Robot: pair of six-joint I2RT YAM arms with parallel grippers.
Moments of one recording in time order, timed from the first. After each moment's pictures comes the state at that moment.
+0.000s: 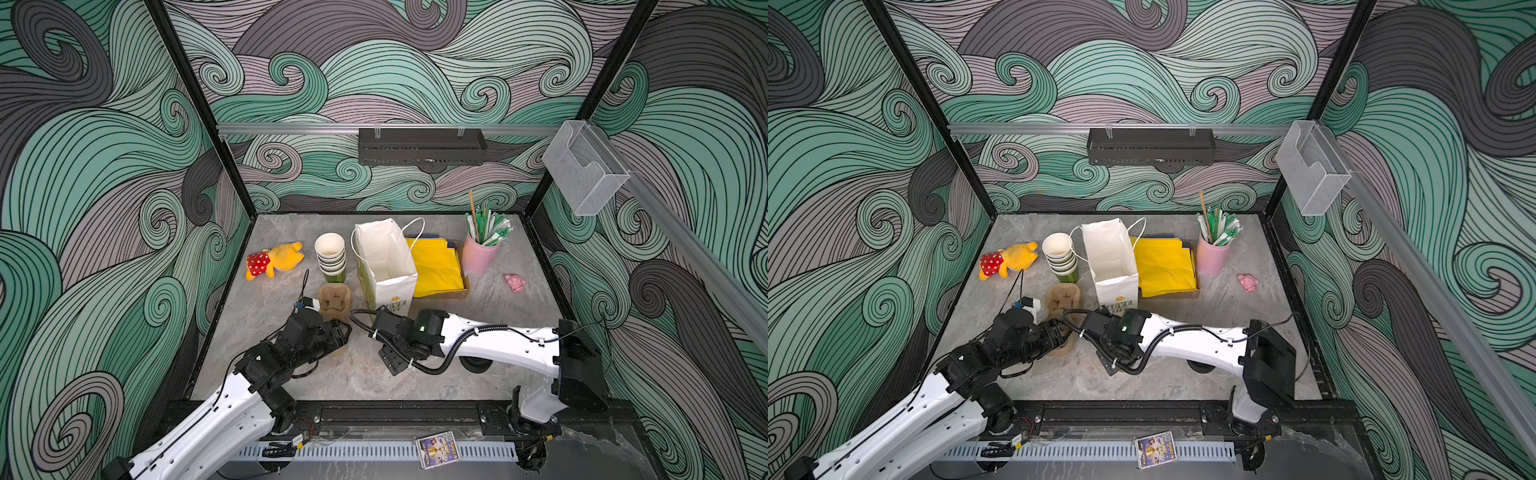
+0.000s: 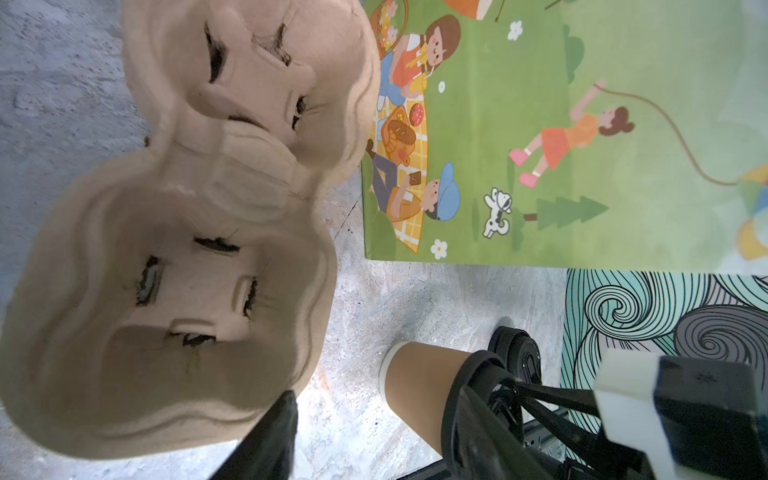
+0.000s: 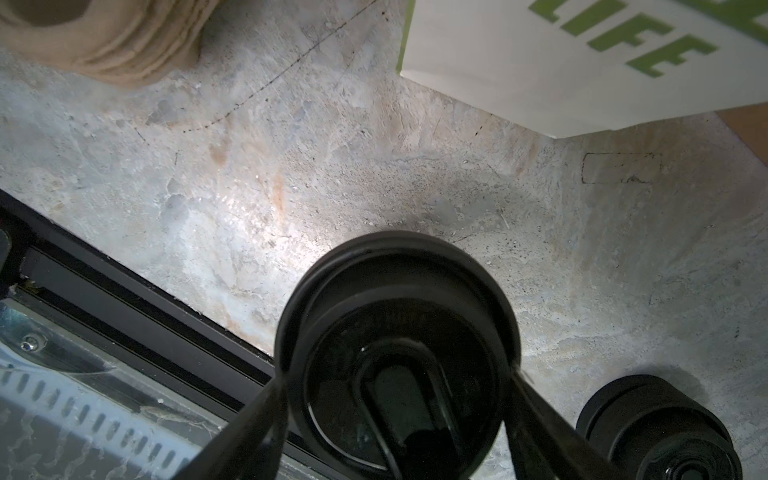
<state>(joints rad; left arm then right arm) -0.66 0.61 0.51 -0.64 0.02 -1.06 1.24 1.62 1.26 -0.99 0.16 0.55</state>
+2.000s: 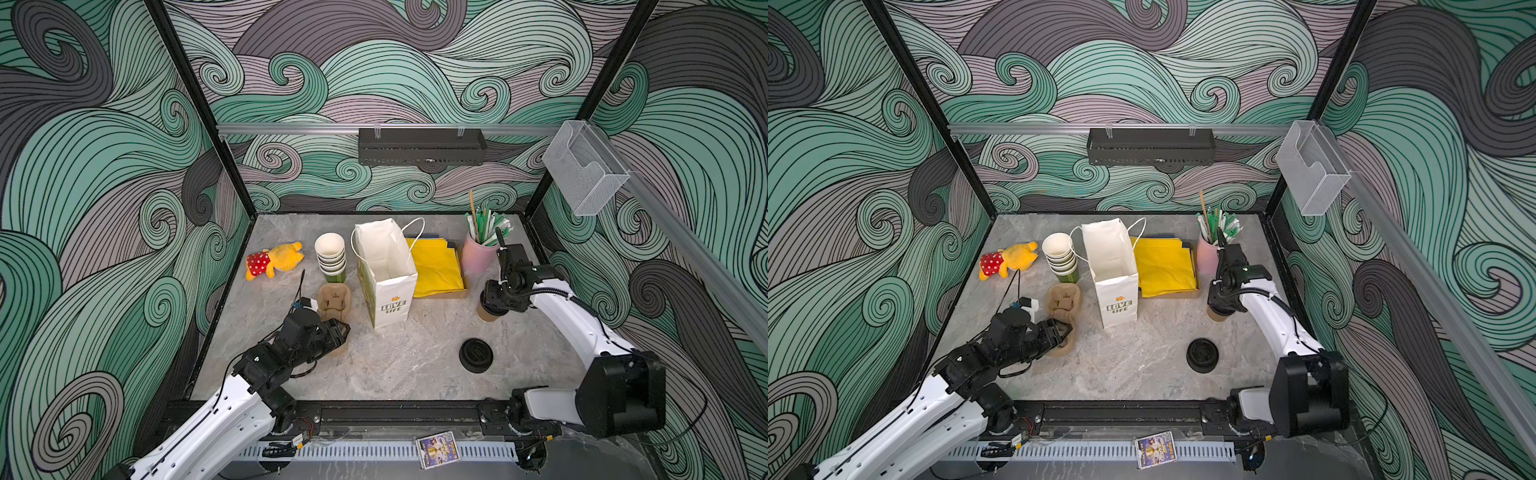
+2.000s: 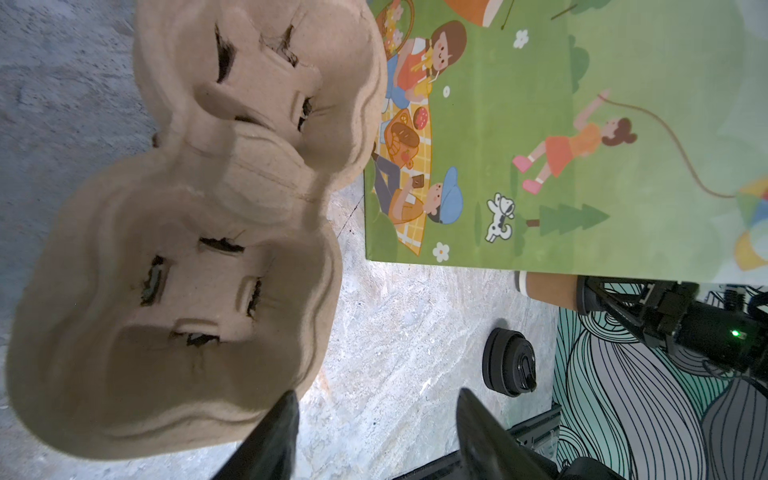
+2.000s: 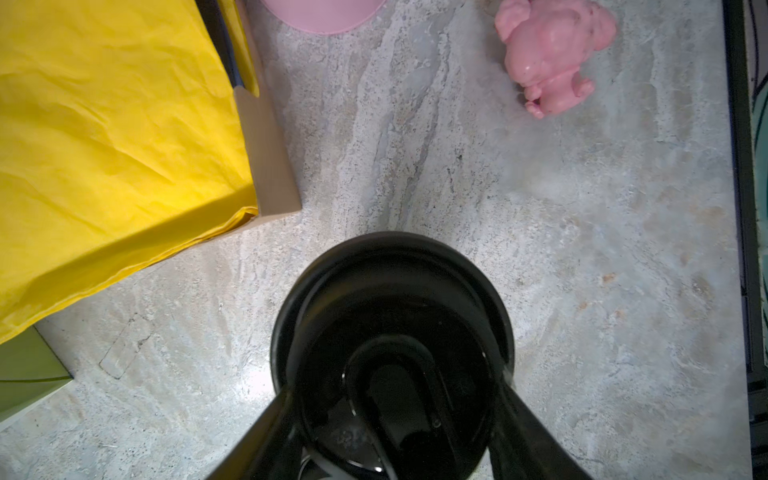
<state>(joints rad) -0.62 0.60 0.50 -0.64 0.05 -1.06 0.13 1.36 1.02 -0.92 0.10 0.28</state>
